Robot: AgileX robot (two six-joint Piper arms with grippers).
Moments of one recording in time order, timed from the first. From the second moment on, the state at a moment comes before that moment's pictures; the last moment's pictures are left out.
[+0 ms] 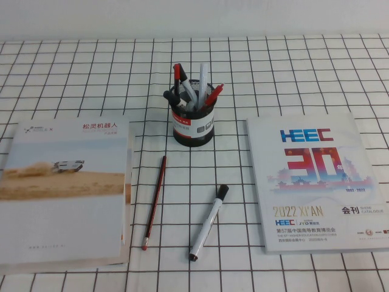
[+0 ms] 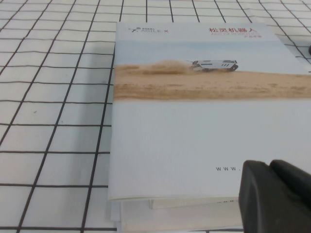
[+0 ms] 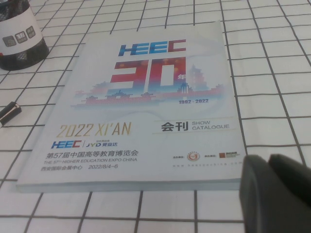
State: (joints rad) right arm 0.12 -0.02 0.03 0.14 0.38 0.03; left arm -0.09 -0.01 0.02 -0.02 0.38 0.03
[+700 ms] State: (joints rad) right arm 0.12 -0.02 0.03 0.14 0.38 0.03; left arm -0.09 -0.01 0.02 -0.08 0.36 0.00
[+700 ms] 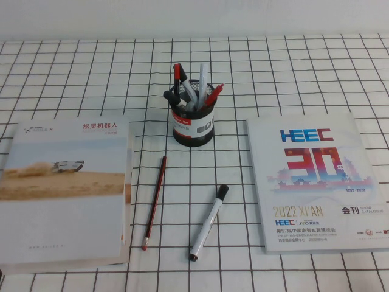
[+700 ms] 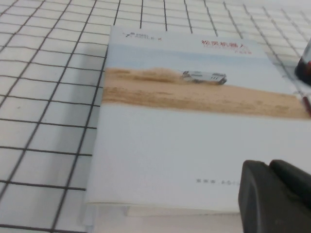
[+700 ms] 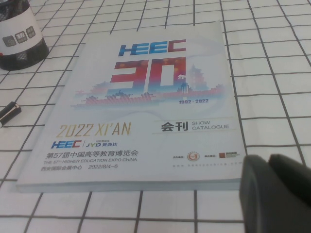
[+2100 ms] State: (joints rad) right arm 0.12 -0.02 0.03 0.14 0.38 0.03; left arm -0.09 0.33 -0.27 -0.53 0.23 0.15
